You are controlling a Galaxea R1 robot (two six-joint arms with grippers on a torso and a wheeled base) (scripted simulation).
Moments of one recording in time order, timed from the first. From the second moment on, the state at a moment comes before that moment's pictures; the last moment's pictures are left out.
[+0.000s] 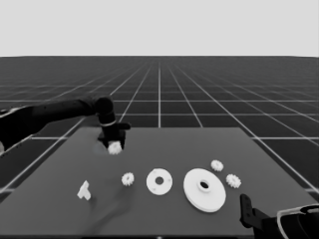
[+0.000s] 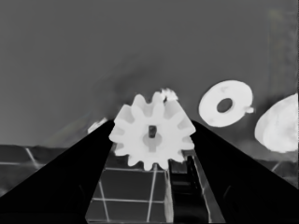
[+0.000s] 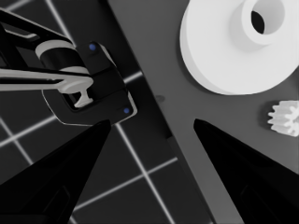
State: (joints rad) left arm -0.22 2.57 -1.52 -0.04 1.59 -1.12; right arm -0.35 1.76 -0.39 -0.70 -1.18 0.32
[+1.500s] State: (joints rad) left arm 0.03 3.04 -1.82 0.17 1.52 -1.22; right arm -0.35 1.76 -0.39 -0.70 -1.18 0.32
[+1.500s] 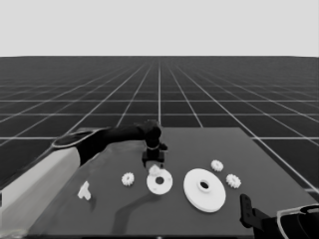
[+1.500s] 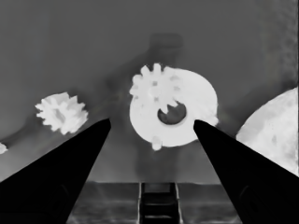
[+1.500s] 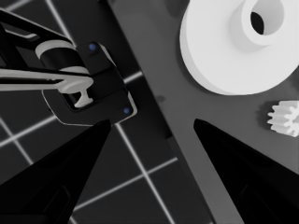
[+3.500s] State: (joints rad) left arm 0.08 2.61 -1.37 0.21 1.51 -1.23; right arm -0.35 1.76 -0.39 -0.70 -1.18 0.32
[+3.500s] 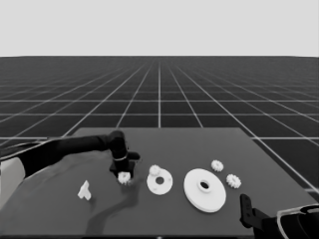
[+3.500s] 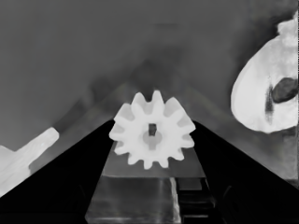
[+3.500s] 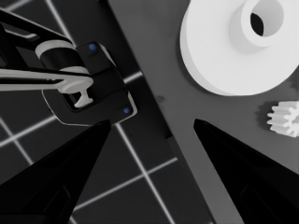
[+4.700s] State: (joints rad) left arm 0.16 2.96 -1.47 0.33 1.55 -1.49; right arm -0.35 1.76 -0.39 -0.70 -1.18 0.32
